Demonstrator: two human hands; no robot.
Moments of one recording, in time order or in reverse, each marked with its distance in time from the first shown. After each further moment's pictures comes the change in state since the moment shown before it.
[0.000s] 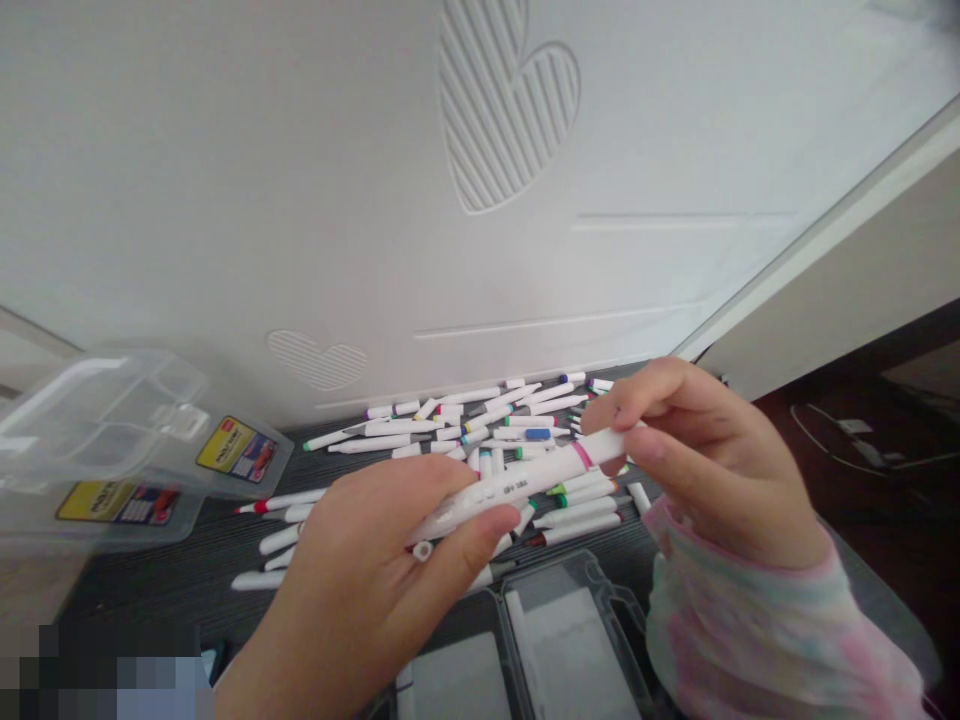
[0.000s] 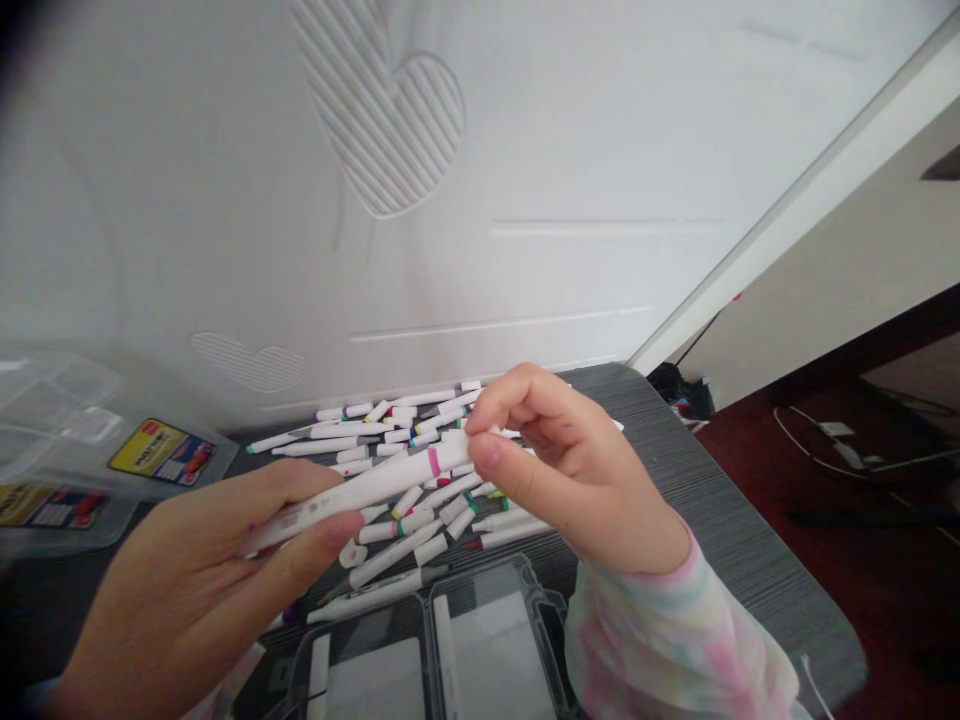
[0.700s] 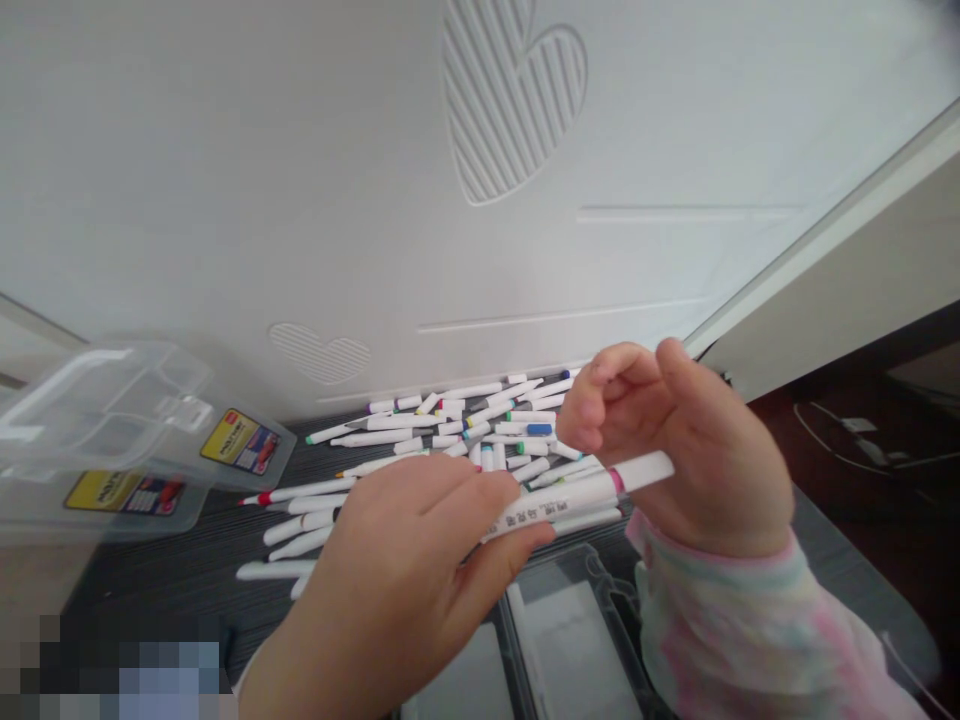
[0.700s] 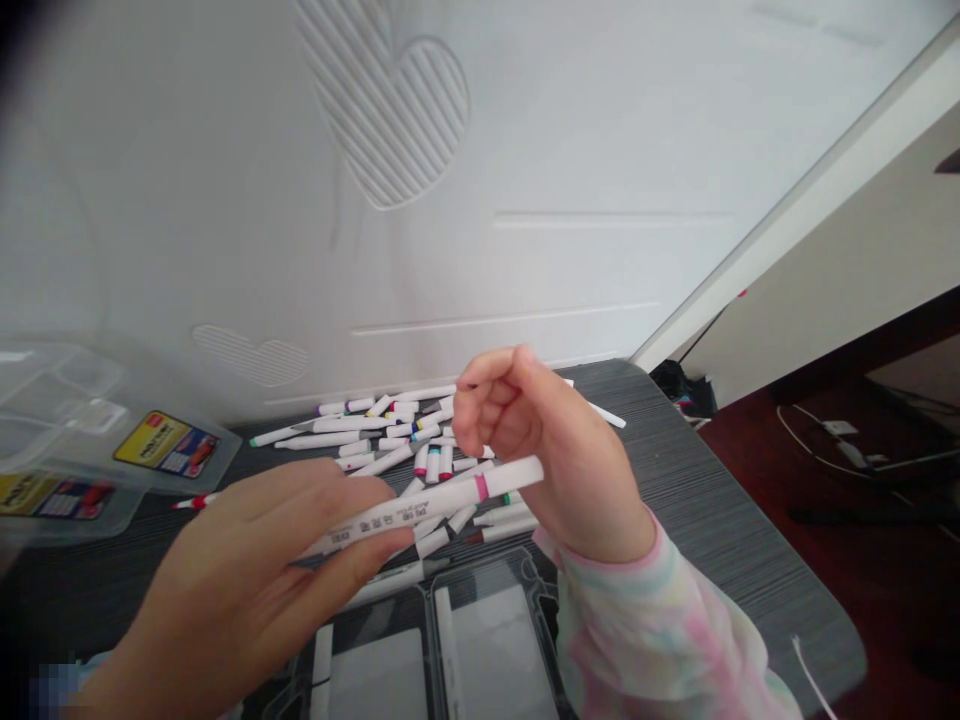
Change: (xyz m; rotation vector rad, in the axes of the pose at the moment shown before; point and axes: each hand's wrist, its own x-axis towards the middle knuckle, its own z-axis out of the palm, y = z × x) left_hand -0.004 0.007 0.009 0.063 -0.091 0.118; right_hand 0.016 0.000 0.021 0.495 0.074 0.175
